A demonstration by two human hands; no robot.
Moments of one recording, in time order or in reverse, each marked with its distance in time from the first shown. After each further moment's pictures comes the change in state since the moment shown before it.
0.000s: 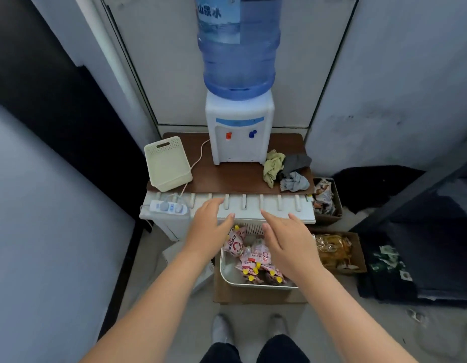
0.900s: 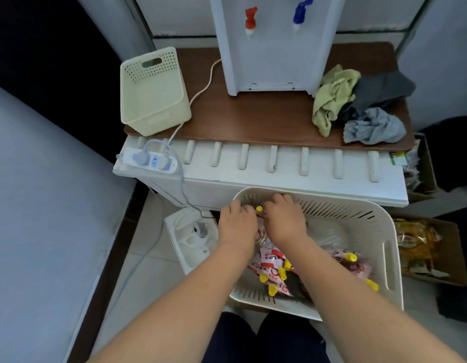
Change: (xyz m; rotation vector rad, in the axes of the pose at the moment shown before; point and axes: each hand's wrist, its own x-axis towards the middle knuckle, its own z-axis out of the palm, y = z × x) left_hand 0.136 -0.185 0.274 1.094 -0.335 -0.084; right_hand 0.179 0.143 0.362 -0.175 -0.217 -0.052
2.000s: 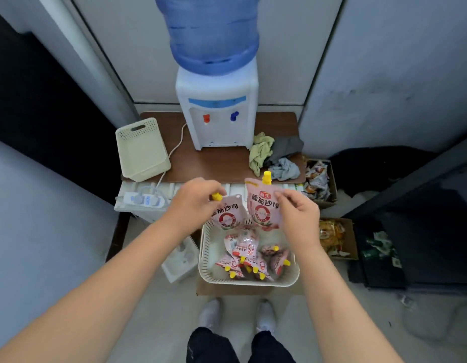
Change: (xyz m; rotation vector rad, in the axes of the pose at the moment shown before) left_hand -0.143 -0.113 -0.273 -0.852 0.487 0.339; right_hand -0.174 0.006 -0.333 1.276 0.508 0.423
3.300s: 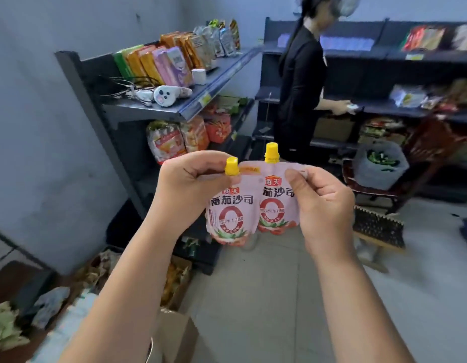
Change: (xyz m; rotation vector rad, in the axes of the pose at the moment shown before) left_hand -0.186 0.504 0.017 -1.005 -0.716 0.952; right_hand -0.432 -0.120 -0.333 0.080 1.330 -0.482
